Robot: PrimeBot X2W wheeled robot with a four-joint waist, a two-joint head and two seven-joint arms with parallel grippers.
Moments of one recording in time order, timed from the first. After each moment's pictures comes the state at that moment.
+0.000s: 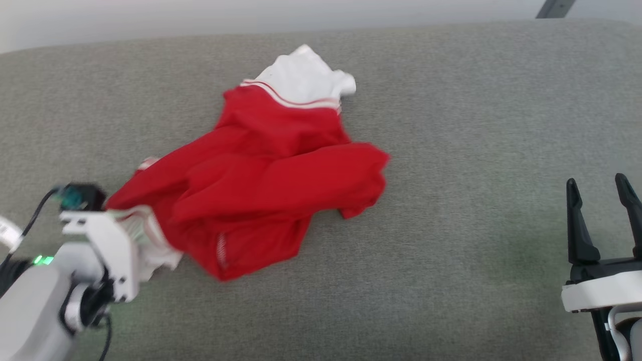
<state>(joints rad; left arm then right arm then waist) -0.47 0.63 -0.52 0.46 -0.77 0.13 0.58 -0.09 -0.22 -0.14 0.07 0.13 0.13 -0.26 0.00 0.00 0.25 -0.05</state>
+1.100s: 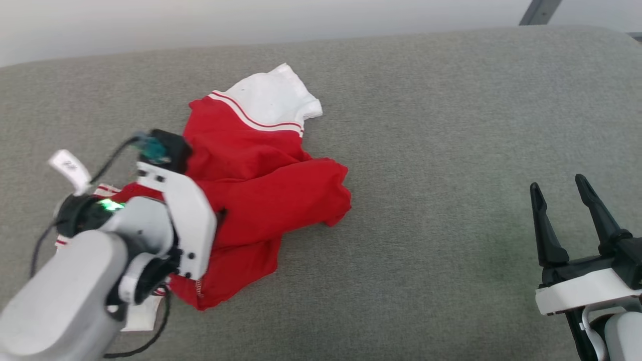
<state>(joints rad) -0.55 0.66 -0.62 -0.06 -0.74 0.23 0.84 -0.11 -0.24 -0.02 0.10 0.18 0.13 -0.26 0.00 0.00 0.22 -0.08</state>
